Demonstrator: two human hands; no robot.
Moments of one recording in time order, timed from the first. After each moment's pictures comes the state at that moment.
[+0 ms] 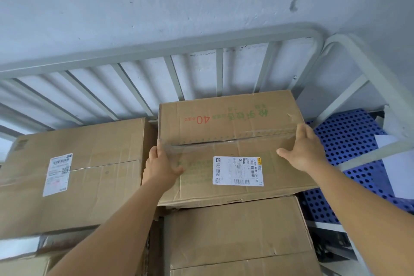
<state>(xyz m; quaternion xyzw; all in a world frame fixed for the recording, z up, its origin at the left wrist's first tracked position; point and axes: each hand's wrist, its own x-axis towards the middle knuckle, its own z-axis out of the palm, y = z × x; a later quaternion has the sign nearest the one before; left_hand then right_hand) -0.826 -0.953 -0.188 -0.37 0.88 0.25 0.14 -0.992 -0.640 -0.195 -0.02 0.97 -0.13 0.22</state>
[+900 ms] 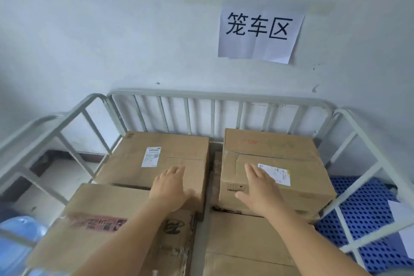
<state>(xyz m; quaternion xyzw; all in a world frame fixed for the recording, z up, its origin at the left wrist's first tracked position) -0.536 -0.960 0.014 -0.29 0.94 0.16 0.07 -0.668 -0.762 0.007 -0.31 0.93 -0.12 0.17</state>
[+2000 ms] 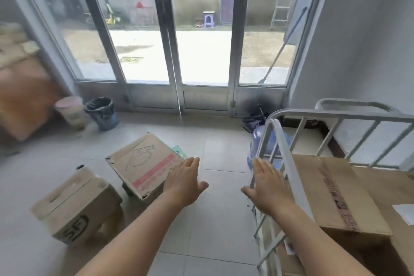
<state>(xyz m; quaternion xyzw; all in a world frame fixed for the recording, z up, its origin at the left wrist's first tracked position) -0.071 -0.721 0.055 -0.85 0.51 0.13 -0.08 -0.257 -0.831 0.042 -0.88 0.45 -0.01 0.15</state>
